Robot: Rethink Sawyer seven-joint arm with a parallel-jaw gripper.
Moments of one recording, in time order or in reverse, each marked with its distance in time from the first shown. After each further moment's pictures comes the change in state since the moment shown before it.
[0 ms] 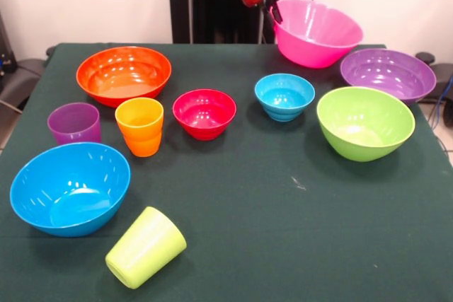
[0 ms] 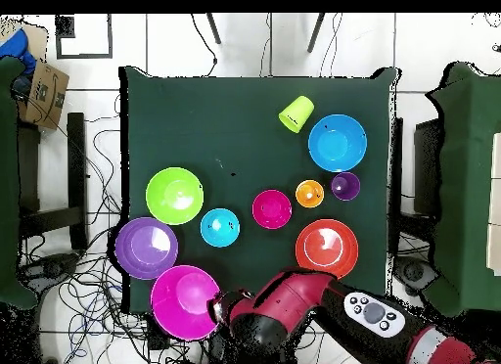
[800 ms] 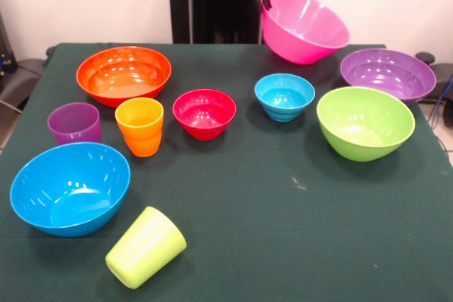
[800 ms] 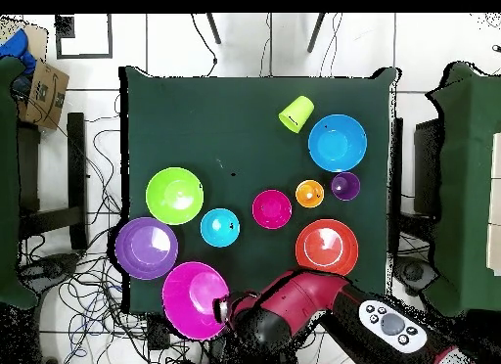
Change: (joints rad) arm -0.054 -0.124 0.091 0.045 0.162 0.158 0.000
